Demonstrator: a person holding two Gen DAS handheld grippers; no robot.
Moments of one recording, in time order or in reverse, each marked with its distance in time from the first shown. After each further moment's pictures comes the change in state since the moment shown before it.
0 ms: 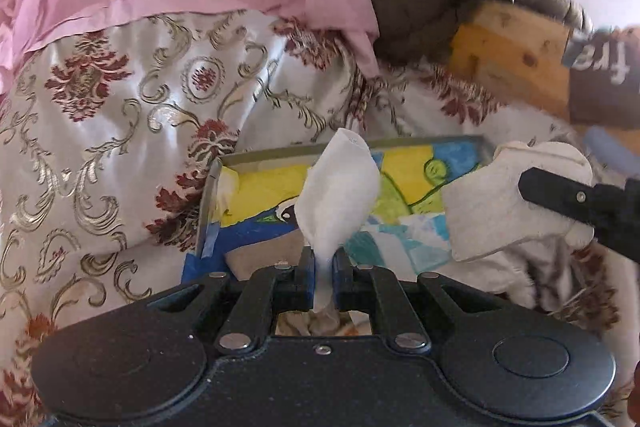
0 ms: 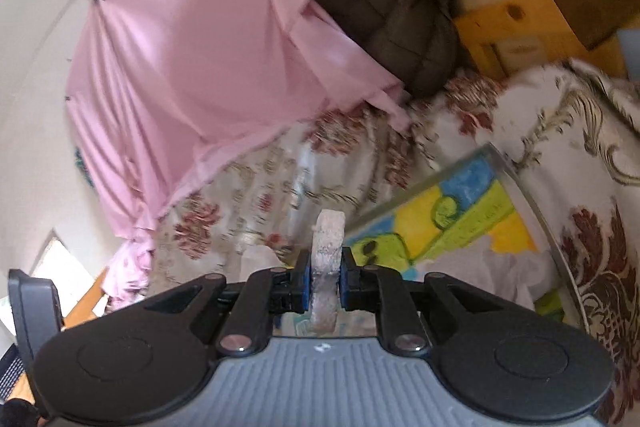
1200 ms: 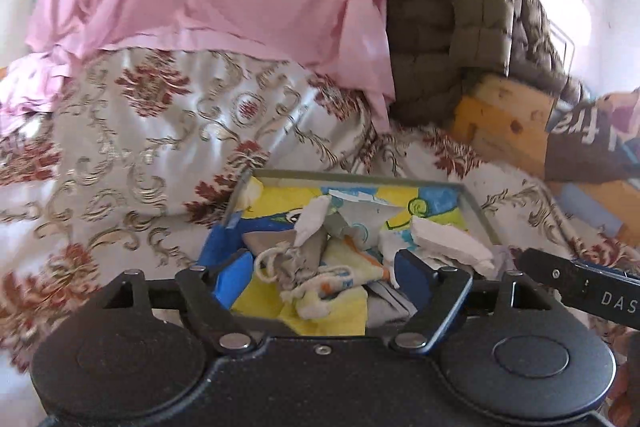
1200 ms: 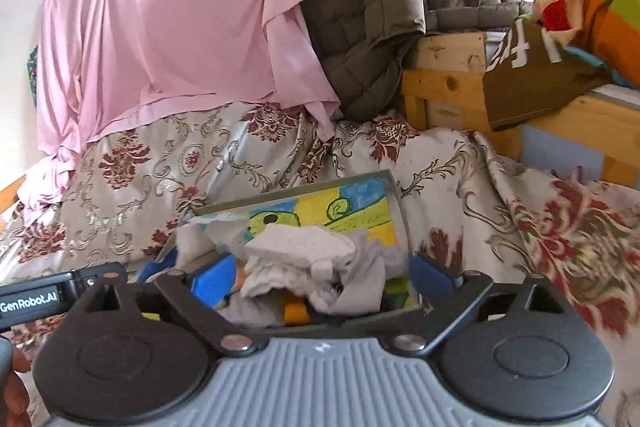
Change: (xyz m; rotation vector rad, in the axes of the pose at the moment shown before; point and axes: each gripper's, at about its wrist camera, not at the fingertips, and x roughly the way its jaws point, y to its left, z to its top) left arm -0.112 -0.026 -0.070 -0.179 -0.228 0.062; right arm -0.117 0.047 -0.044 -0.328 -0.044 -0.293
